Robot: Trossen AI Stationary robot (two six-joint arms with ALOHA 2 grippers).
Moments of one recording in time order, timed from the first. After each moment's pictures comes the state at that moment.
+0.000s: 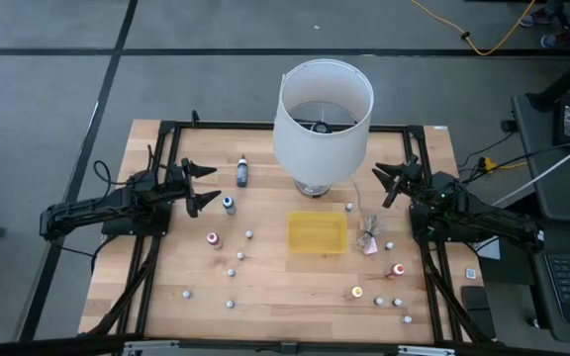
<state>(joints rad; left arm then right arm) 0.27 0.02 0.01 0.02 -0.04 -0.20 -0.29 0.00 0.06 -0.11 0.29 0.10</state>
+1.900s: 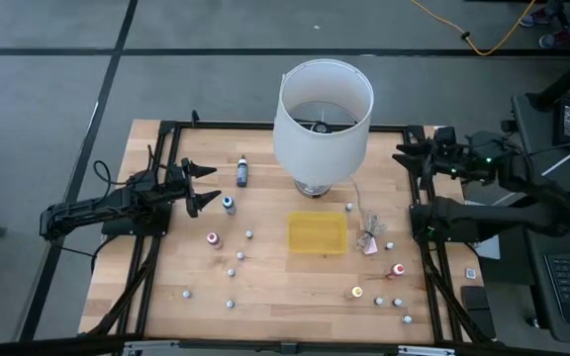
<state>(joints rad) 0.27 0.02 0.01 0.02 -0.04 -0.20 -0.26 0.52 0.97 -0.73 0.12 0.42</state>
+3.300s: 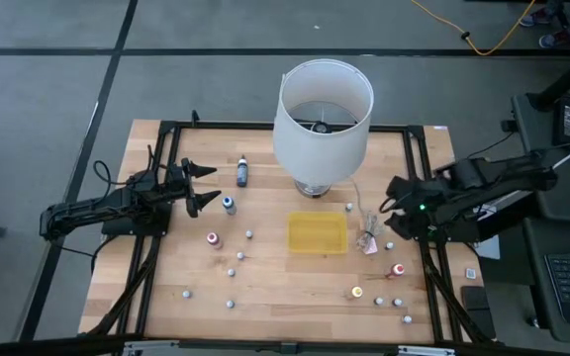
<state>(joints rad) 0.27 0.02 0.01 0.02 -0.04 -0.20 0.26 0.95 1.07 -1.27 0.07 0.79</state>
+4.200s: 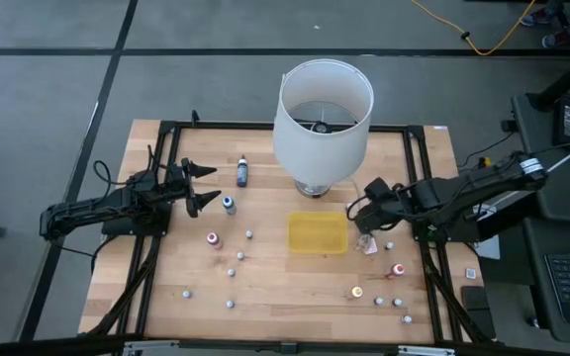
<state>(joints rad) 0.27 0.02 0.01 0.02 -0.04 -0.20 0.28 1.14 0.89 -0.99 0.39 1.14</state>
